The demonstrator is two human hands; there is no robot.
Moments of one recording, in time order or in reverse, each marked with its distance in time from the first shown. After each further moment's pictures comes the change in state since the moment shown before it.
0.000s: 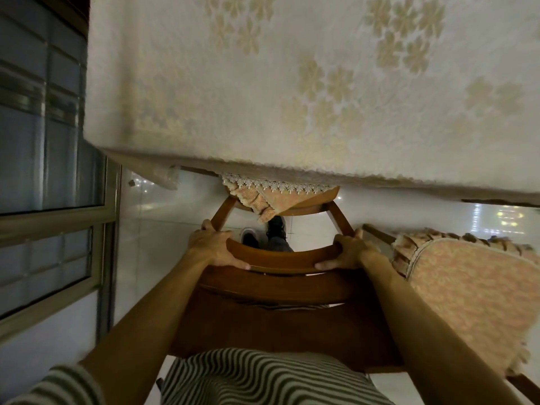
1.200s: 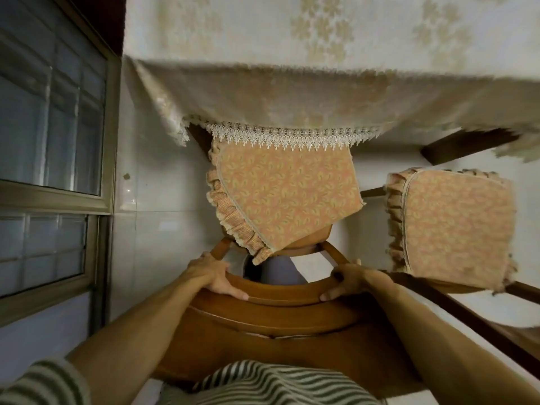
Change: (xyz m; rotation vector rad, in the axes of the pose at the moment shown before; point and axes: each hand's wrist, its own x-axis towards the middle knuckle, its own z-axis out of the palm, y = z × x) left_hand -0.088 -0.066 0.237 0.049 -0.125 0.053; right_hand -0.079 -0.016 0.290 0.215 -0.100 0.044
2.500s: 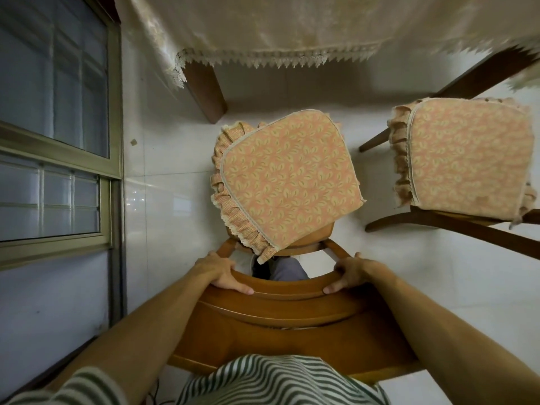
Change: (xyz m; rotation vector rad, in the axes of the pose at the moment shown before) left_hand 0.001 0.015 0.198 0.054 -0.040 -0.029; right_hand 0.030 0.071 0.187 -0.112 -0.027 0.001
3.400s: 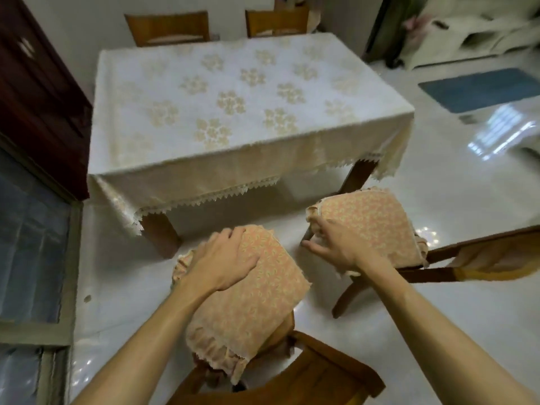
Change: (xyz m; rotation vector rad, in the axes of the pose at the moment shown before) left_hand -0.229 0.101 -0.143 0.129 1.122 0.517; right_hand -0.271 0.045 -0.094 0.291 1.132 -0.336
